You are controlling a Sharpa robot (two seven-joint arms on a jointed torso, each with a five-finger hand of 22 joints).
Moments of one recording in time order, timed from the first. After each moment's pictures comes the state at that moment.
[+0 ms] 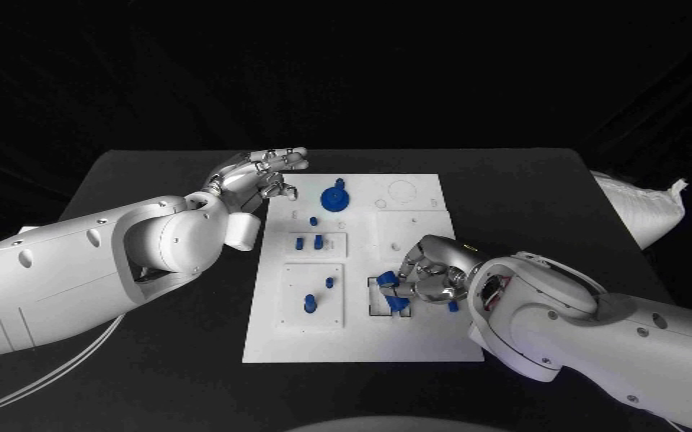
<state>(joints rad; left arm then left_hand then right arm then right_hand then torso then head) 1.17 -0.94 -0.03 1.60 0.19 -0.22 0.34 1.33 -0.14 0.51 -0.01 0.14 1.00 0.18 0.14 0.07 1.01 0.11 0.38 0.15 1.31 0.02 1.26 0.82 0.16 1.29 0.11 0.63 0.68 0.96 -0.93 0.04 1.93 -1.38 -0.29 -0.59 1.31 0.01 -0.14 0.28 0.36 1.05 0.08 0.35 0.20 1.43 0.03 1.21 1.15 1.47 -0.08 1.54 1.31 0.08 1.47 0.02 1.38 1.23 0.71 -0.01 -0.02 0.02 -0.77</state>
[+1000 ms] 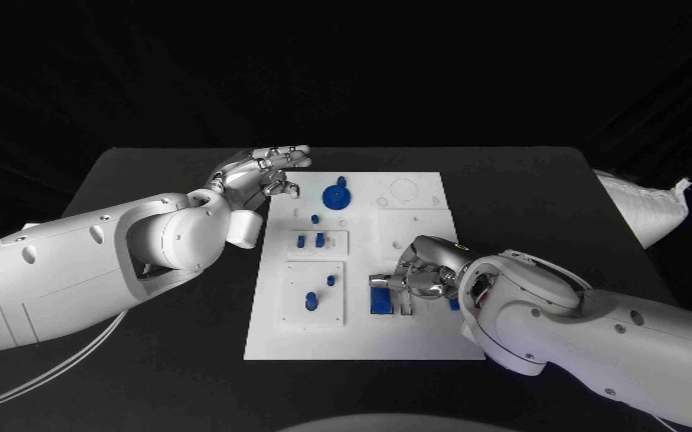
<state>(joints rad) 1.17 -0.94 -0.03 1.60 0.19 -0.22 0.34 1.33 -0.14 0.51 -0.01 0.14 1.00 0.18 0.14 0.07 1.00 0.11 0.38 0.15 1.31 0.02 1.26 0.82 0.16 1.29 0.11 0.63 0.68 0.95 -0.88 0.04 1.88 -1.41 -0.27 -0.60 1.12 0.06 -0.26 0.29 0.12 1.10 0.04 0.36 0.24 1.42 0.02 1.28 1.27 1.46 -0.09 1.54 1.31 0.08 1.47 0.02 1.38 1.22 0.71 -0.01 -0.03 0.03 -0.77</state>
